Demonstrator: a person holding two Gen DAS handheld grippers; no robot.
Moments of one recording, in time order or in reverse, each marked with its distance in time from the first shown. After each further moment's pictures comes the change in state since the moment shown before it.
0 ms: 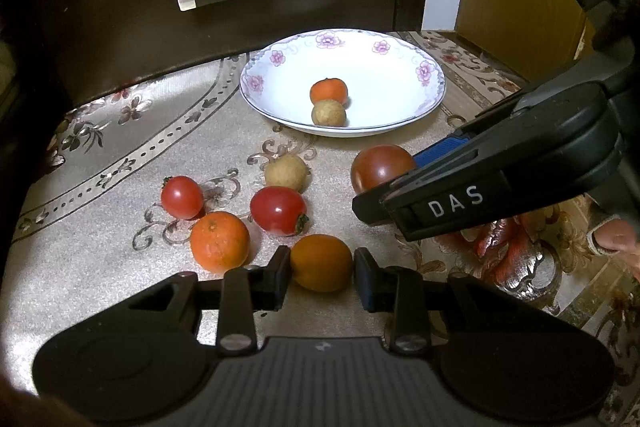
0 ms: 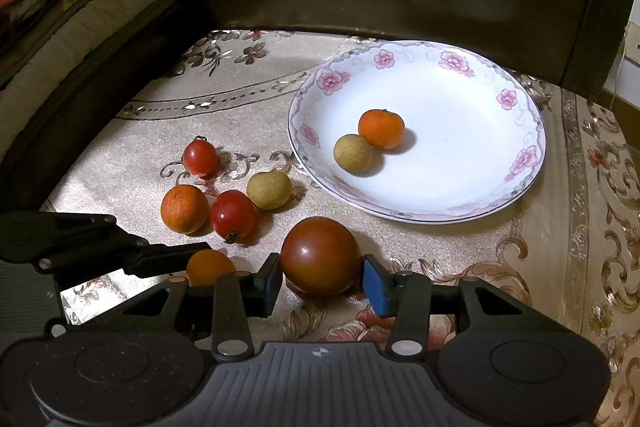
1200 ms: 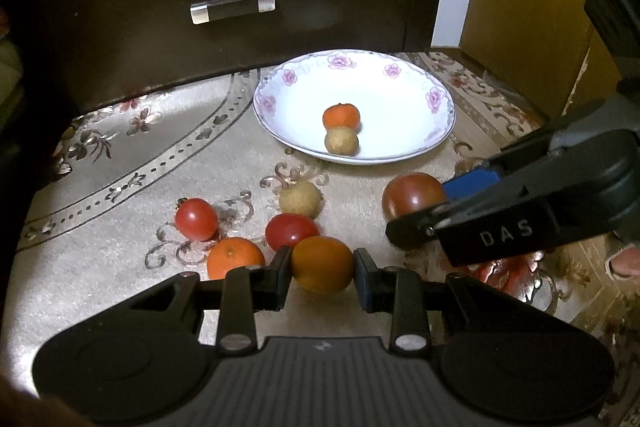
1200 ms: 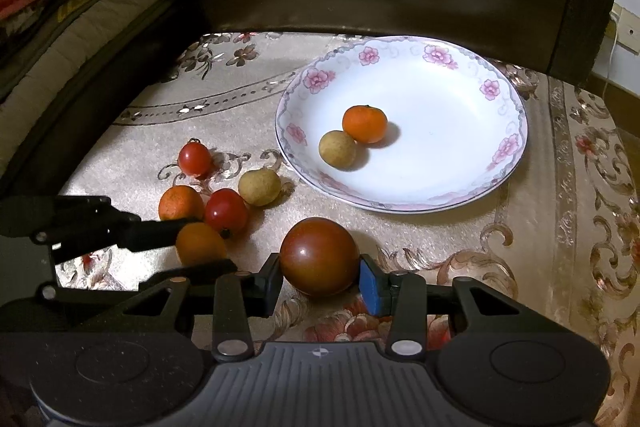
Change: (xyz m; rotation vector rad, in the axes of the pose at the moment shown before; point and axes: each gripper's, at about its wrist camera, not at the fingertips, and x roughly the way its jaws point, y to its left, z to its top) left arm -0.005 0.008 0.011 -0.033 -0.032 -0.006; right arm -0.008 -0.009 -0.003 0.032 0.014 0.009
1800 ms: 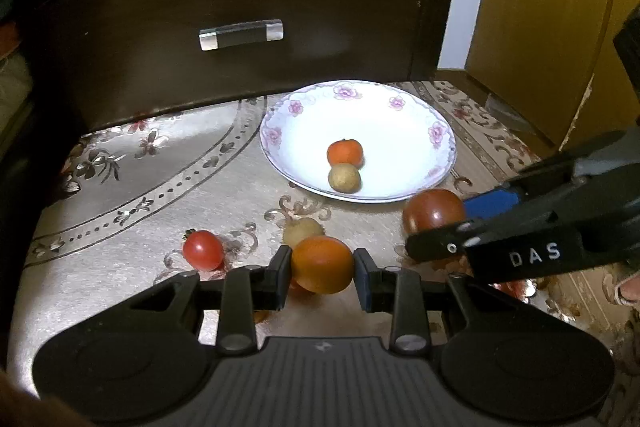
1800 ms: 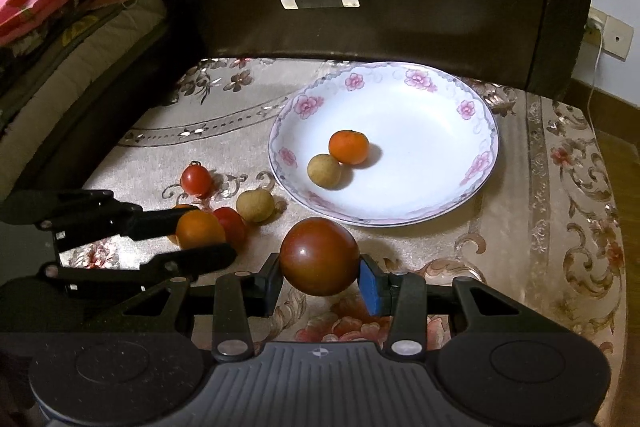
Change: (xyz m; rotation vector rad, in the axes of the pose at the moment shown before) left arm -0.006 0.001 0.013 -0.031 -0.049 0.013; right arm -0.022 -0.006 0.000 0.019 -0.056 -0.006
